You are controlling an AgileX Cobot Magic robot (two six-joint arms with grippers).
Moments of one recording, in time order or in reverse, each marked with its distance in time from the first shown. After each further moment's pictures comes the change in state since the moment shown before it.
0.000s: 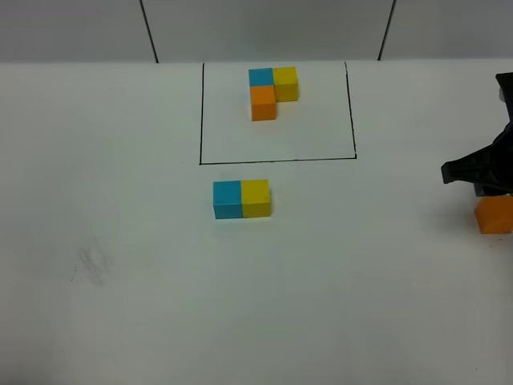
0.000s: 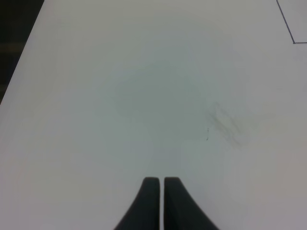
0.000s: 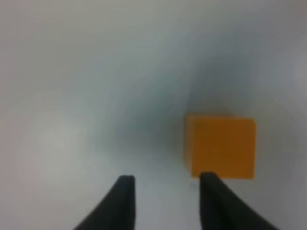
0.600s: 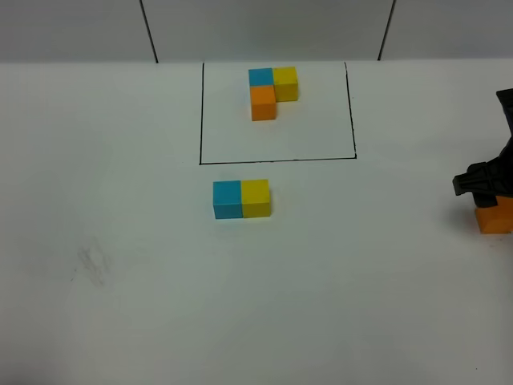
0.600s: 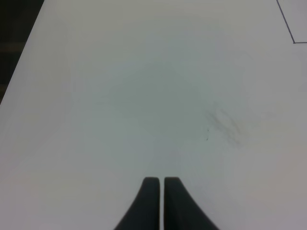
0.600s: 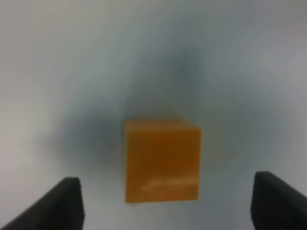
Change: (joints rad) left arm 0.000 0.000 0.000 0.000 0.000 0.000; right arm -0.028 0.098 0.008 -0.214 -0.046 0.128
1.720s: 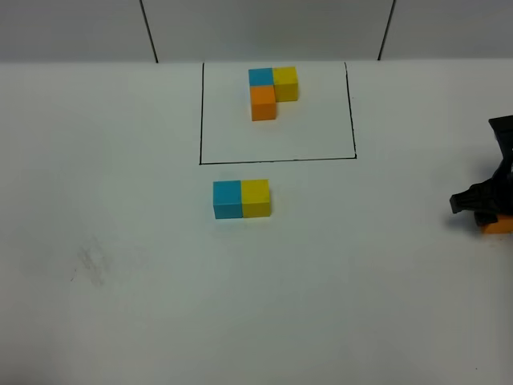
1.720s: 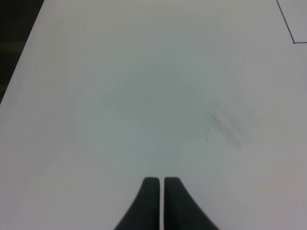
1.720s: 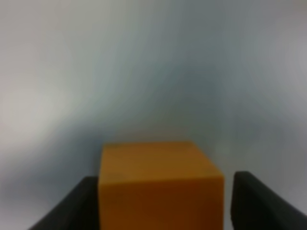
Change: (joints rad) left arm 0.000 0.000 0.000 0.000 0.000 0.000; right arm -0.070 0.177 0.003 0.042 -0.125 -0.079
